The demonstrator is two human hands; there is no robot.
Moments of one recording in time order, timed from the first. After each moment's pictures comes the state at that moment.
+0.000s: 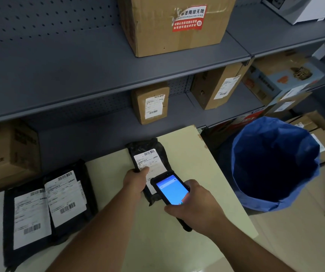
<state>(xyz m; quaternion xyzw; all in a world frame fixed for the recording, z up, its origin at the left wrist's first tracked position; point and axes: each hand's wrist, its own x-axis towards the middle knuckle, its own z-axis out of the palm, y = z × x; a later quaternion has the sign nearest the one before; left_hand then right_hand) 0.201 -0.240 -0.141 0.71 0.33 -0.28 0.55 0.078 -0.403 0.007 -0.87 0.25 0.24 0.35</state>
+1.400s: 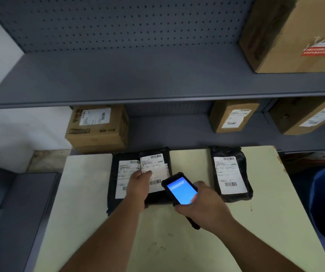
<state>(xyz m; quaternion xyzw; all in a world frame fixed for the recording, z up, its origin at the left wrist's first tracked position) 0.131 0.009 -0.083 0.64 0.45 -0.15 0.60 0.088 -0.199 0.017 -0.91 0.08 0.27 0.30</state>
